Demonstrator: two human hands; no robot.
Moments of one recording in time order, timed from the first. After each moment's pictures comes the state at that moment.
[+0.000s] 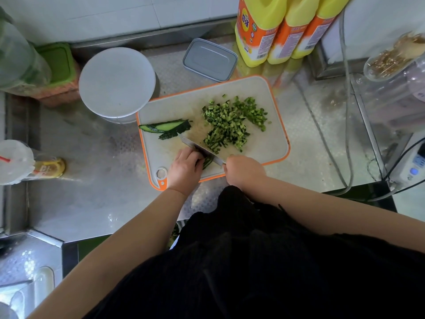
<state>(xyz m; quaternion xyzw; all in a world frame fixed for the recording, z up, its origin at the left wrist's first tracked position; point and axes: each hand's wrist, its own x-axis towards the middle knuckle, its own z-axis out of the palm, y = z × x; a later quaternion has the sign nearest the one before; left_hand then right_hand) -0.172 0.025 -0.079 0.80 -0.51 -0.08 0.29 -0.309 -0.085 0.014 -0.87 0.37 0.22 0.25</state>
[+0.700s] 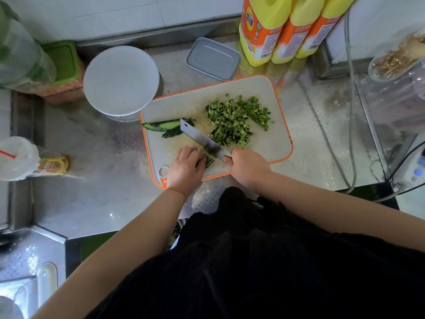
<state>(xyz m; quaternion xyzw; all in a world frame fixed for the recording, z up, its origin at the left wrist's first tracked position) -0.170 0.030 -0.071 0.80 -0.53 -0.05 0.28 -0.309 -0.094 0.016 -0.86 0.39 0.16 0.27</state>
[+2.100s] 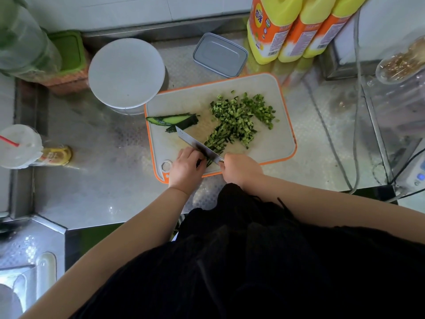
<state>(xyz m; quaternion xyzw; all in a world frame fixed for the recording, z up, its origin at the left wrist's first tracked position) -0.175 0.040 -0.078 0.82 -0.49 -0.08 0.29 -0.295 -0.072 0.010 -0.86 0.38 0.21 0.28</state>
